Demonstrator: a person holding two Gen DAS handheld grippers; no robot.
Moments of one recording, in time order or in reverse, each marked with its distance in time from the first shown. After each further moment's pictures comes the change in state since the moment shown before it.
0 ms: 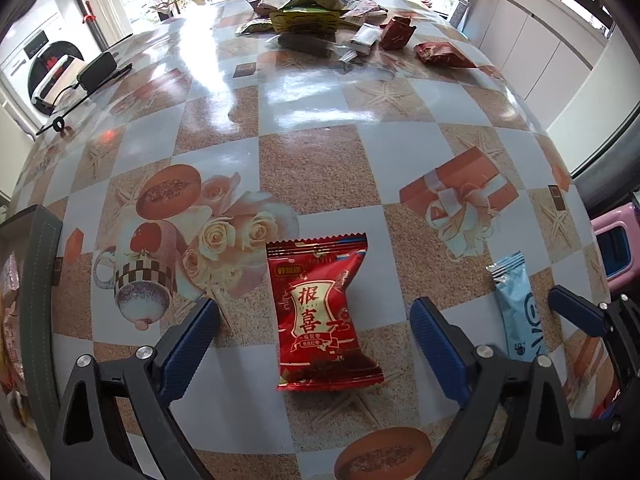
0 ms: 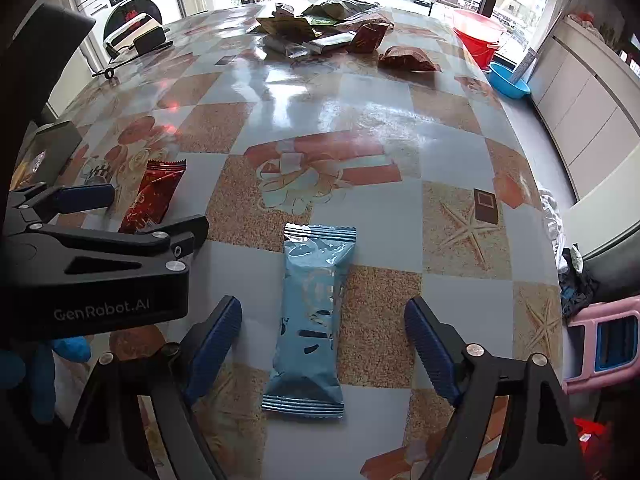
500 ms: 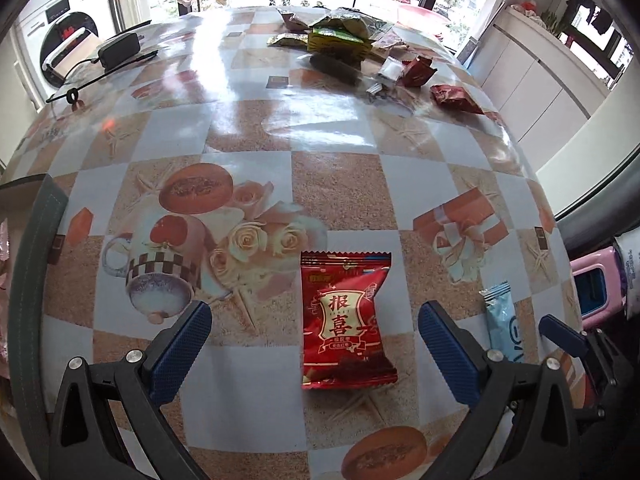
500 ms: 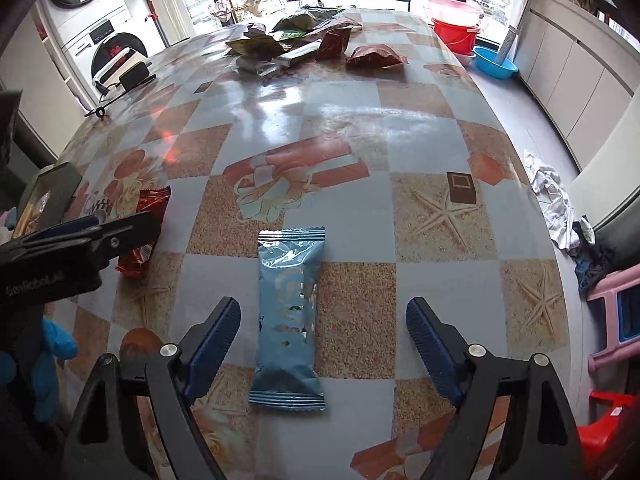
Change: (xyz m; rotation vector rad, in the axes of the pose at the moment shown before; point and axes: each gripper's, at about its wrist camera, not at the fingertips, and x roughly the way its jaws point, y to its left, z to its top) left arm -0.010 0.028 -0.001 -0.131 -0.057 -0.073; right arm -0.005 -0.019 -0.006 0.122 -0.036 0.045
